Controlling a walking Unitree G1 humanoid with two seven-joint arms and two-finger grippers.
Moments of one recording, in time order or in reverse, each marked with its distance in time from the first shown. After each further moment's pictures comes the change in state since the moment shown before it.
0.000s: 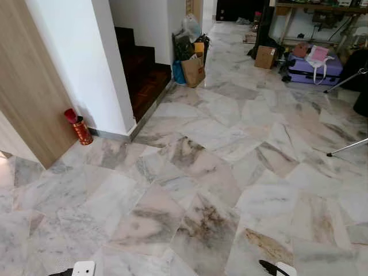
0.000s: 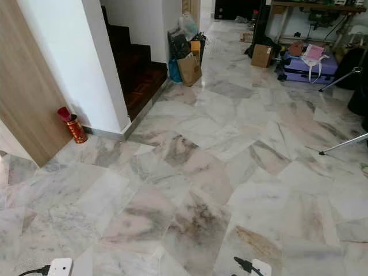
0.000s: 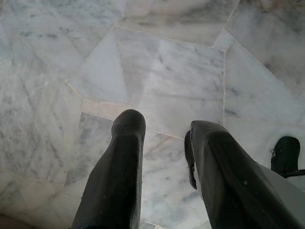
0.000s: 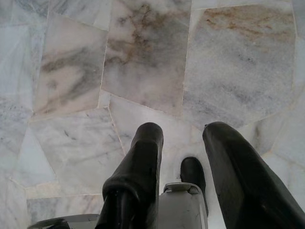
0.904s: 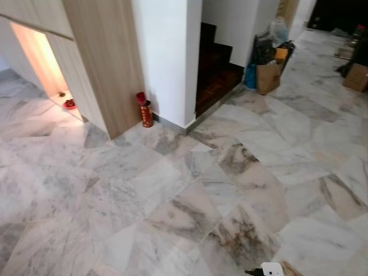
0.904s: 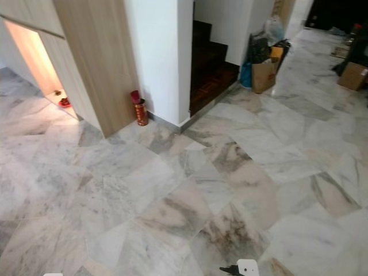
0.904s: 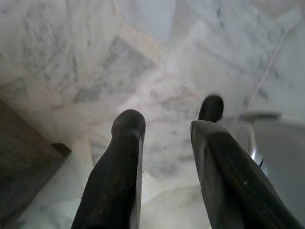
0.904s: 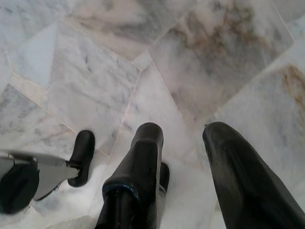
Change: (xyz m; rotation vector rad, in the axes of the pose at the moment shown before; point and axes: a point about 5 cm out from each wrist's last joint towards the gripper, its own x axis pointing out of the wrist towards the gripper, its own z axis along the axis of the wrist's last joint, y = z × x) left arm -0.010 0.020 -0.027 0.008 0.070 0.027; right arm -0.002 -0.003 -0.006 -0.355 0.075 0.055
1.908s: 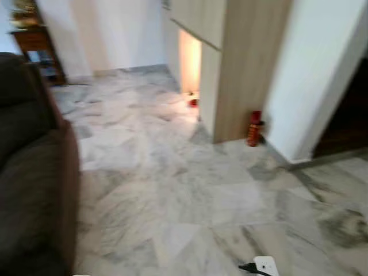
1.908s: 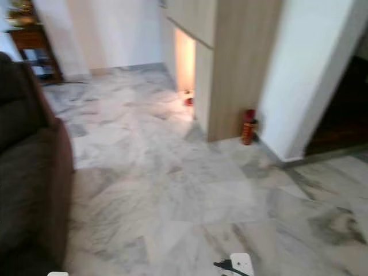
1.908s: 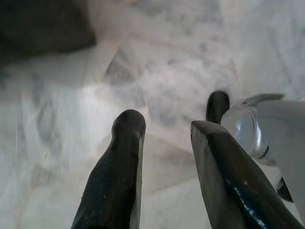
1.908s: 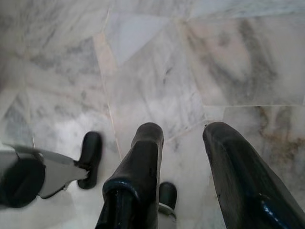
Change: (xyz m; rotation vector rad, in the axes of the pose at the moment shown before) left arm -0.001 -0.008 -0.009 0.032 0.032 -0.026; right arm 0.003 0.007 0.004 -0.027 0.008 0.004
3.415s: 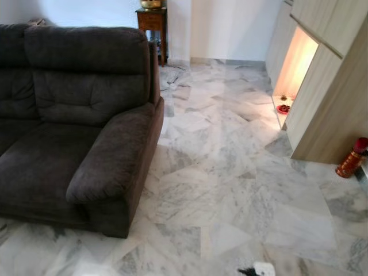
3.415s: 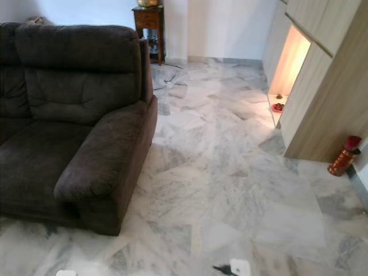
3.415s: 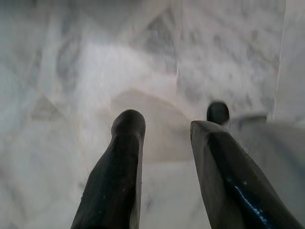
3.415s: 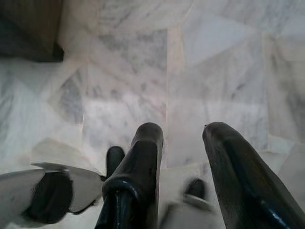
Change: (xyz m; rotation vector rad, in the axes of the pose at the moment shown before) left arm 0.008 -0.015 0.028 -0.005 -0.037 -0.008; right arm 0.002 0.011 0.004 0.078 -0.040 0.018
